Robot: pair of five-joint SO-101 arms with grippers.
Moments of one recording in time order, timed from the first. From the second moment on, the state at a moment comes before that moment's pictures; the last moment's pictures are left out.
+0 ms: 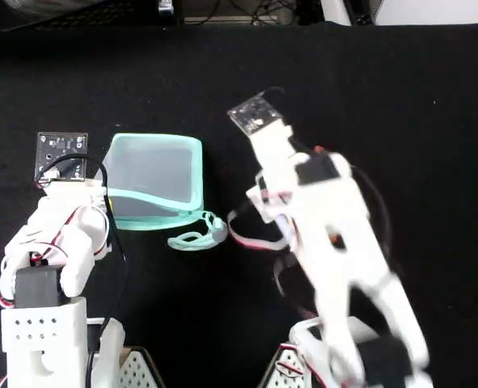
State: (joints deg) left arm -8.3 -67.3 54.4 65.2 -5.8; right arm -14.0 -26.4 32.8 70.5 18.1
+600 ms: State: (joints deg) left arm -8.3 -67.3 54.4 65.2 -5.8; right arm -44.7 -90.3 48.1 52.8 18.1
